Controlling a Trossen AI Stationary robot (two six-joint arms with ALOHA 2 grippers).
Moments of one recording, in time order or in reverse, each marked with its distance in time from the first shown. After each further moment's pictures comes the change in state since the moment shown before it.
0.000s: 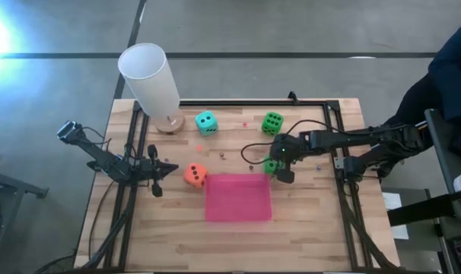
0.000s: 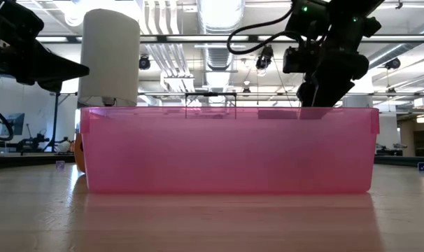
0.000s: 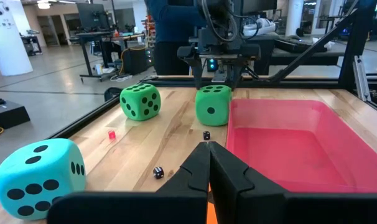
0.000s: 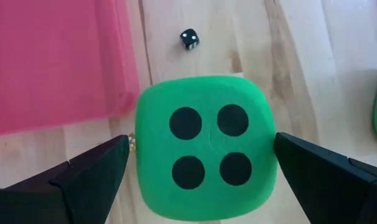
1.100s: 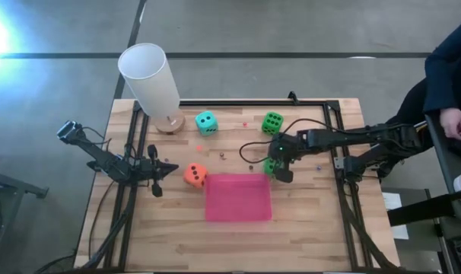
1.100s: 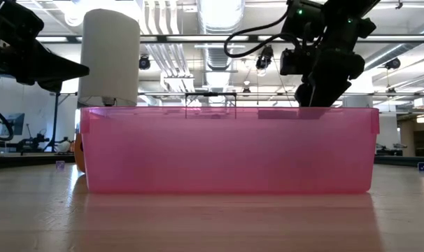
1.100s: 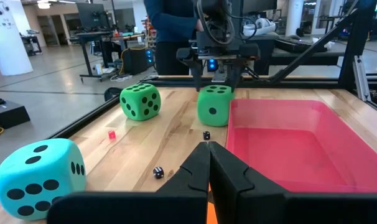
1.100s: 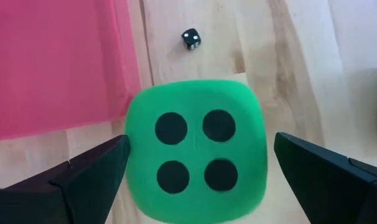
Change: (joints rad) left arm 0.000 0.000 0.000 0.000 0.000 0.000; right arm -0.014 0.036 0.026 -0.014 -0.028 -0.002
